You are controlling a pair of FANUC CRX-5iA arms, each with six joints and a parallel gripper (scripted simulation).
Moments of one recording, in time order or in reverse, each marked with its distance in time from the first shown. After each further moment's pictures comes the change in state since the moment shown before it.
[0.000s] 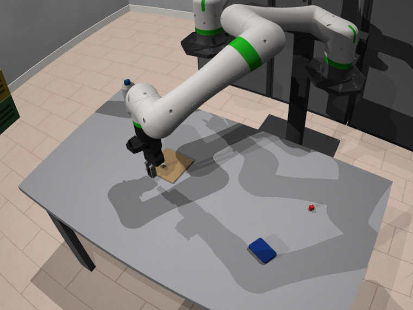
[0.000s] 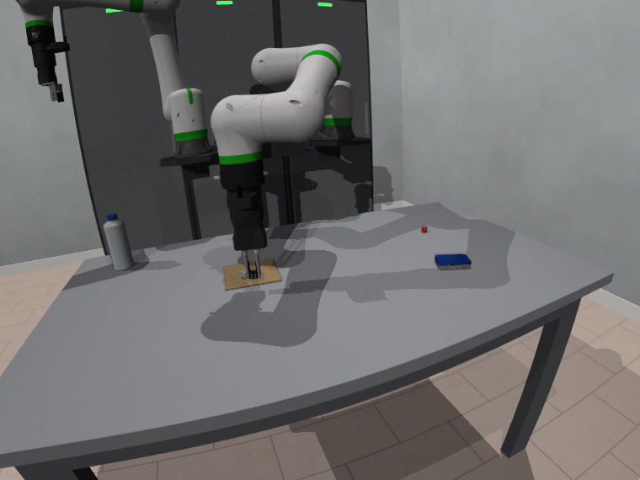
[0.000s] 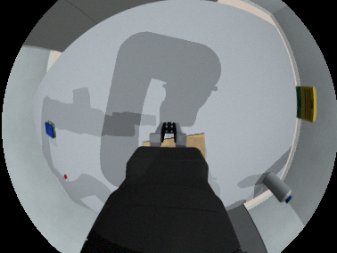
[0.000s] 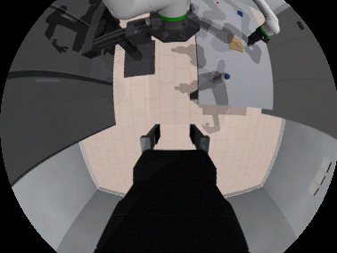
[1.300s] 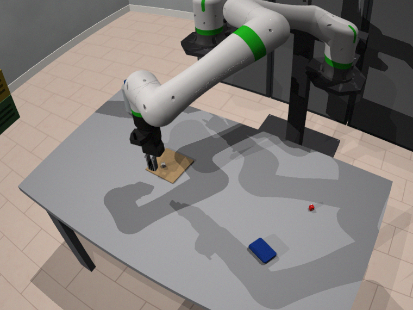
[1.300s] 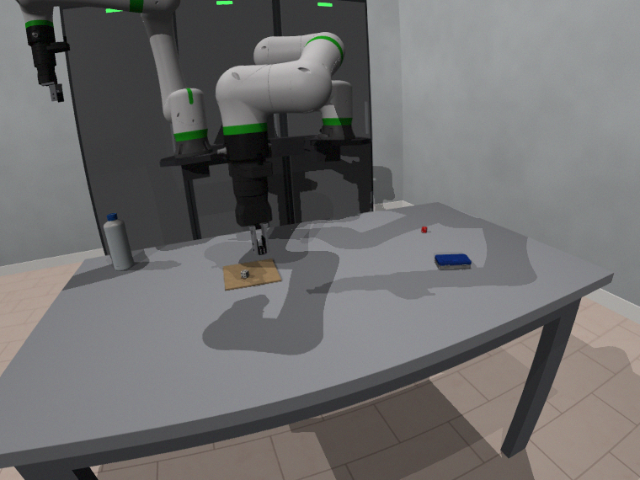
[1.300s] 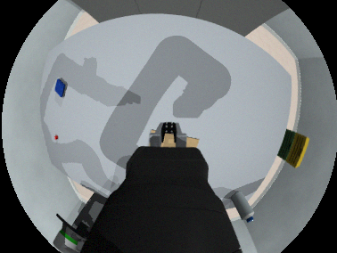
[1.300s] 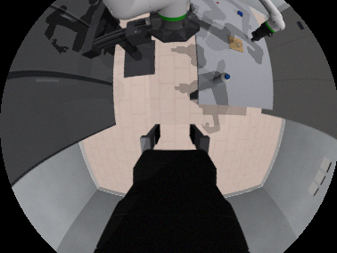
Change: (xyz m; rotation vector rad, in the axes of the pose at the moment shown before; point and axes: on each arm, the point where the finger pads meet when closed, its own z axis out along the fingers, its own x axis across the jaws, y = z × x) left arm -0.024 -0.004 -0.059 -0.001 0.005 -0.362; right arm 0.000 0.000 0.000 0.000 0.000 0.000
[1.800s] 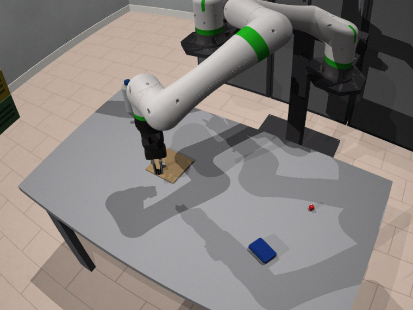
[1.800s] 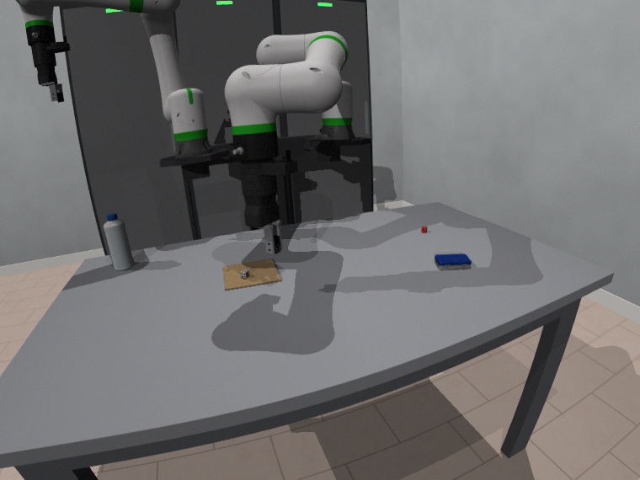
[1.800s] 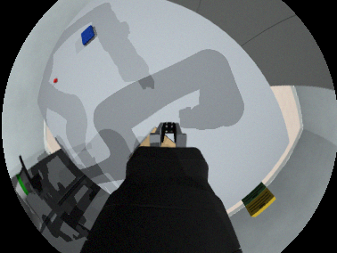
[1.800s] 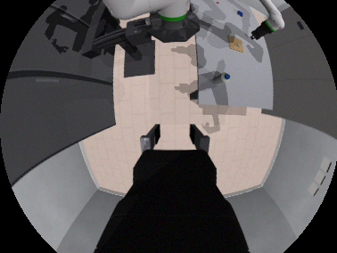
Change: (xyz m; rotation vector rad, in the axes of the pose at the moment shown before) left arm -0.028 -0.009 0.001 0.000 0.001 -0.517; right arm 0.000 0.000 0.000 0.000 0.000 0.000
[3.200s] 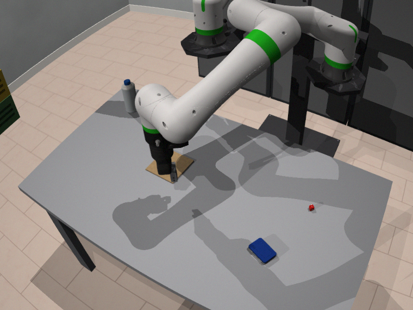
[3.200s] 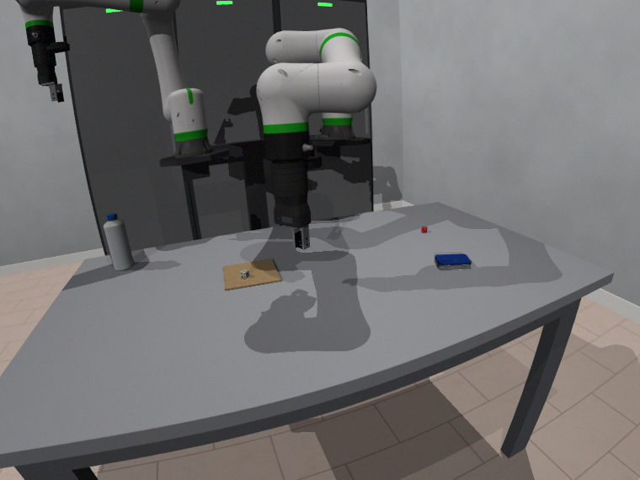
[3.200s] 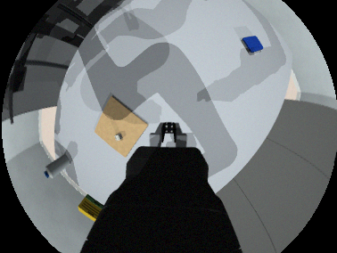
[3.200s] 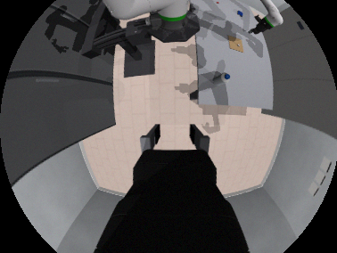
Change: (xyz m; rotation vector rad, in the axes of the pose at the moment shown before) left arm -0.053 -0.037 0.003 -0.003 0.000 -1.512; right arm 0.000 0.000 0.000 0.000 0.000 0.000
